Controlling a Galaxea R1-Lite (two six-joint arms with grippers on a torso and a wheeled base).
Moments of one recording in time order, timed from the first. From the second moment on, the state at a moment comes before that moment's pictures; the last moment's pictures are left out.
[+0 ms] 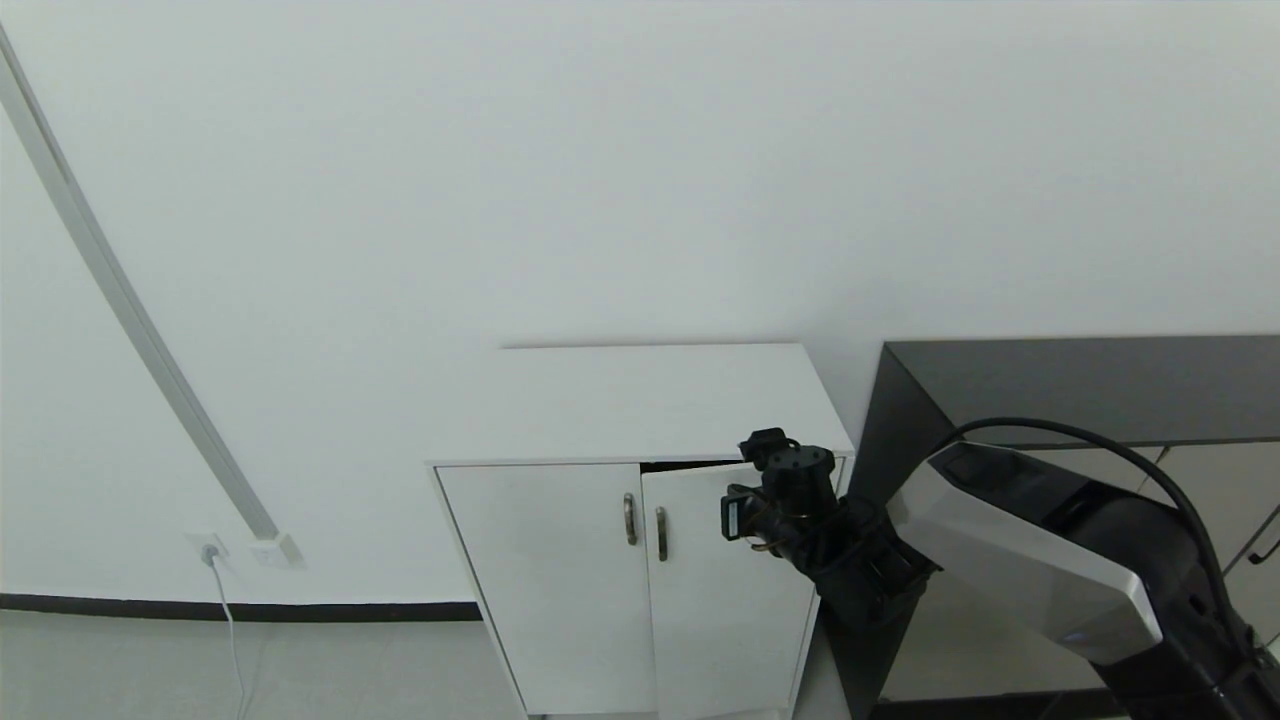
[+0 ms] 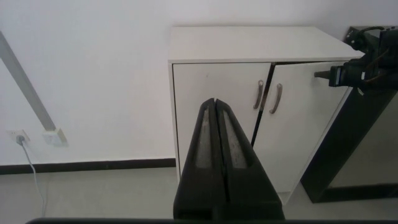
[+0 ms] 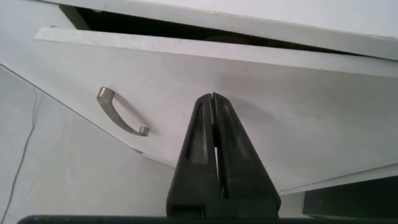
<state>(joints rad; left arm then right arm) 0.00 0.00 0.00 0.00 0.00 -0.01 0.58 2.57 -1.36 -0.91 -0.16 0.18</state>
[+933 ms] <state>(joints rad) 0.00 0.00 0.00 0.00 0.00 -0.01 0.55 2.61 -1.47 -0.85 -0.16 0.18</state>
